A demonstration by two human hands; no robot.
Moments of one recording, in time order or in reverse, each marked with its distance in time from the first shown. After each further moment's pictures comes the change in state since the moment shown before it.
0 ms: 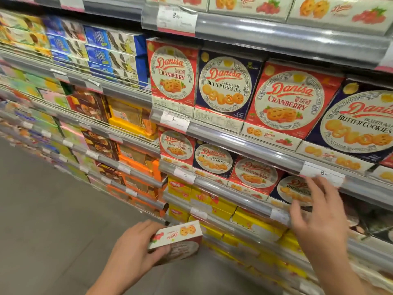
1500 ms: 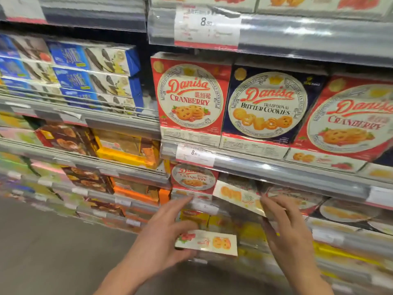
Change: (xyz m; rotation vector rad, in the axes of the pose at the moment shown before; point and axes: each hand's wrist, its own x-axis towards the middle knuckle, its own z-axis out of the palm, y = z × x) left_hand 0.169 -0.078 -0.059 -0.048 -0.220 0.432; right_hand 0.013 -0.120 0.132 0.052 0.020 -0.232
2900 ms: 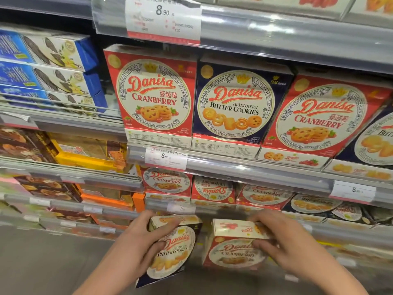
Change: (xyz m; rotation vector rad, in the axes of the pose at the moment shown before) left_hand 0.006 -0.006 0.009 -0.078 -0.127 -0.081; right_hand 0.019 0.031 -0.072 0.067 -0.739 0.042
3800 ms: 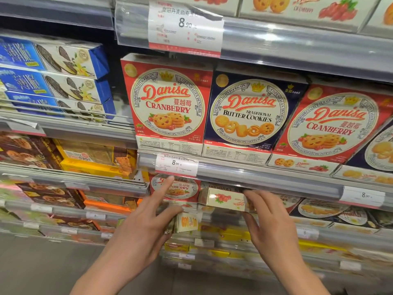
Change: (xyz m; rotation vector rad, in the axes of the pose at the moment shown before) left_hand 0.024 0.011 -0.049 0.124 0.116 0.113; right_hand 0.048 -0.040 0.045 -0.193 0.626 0.107
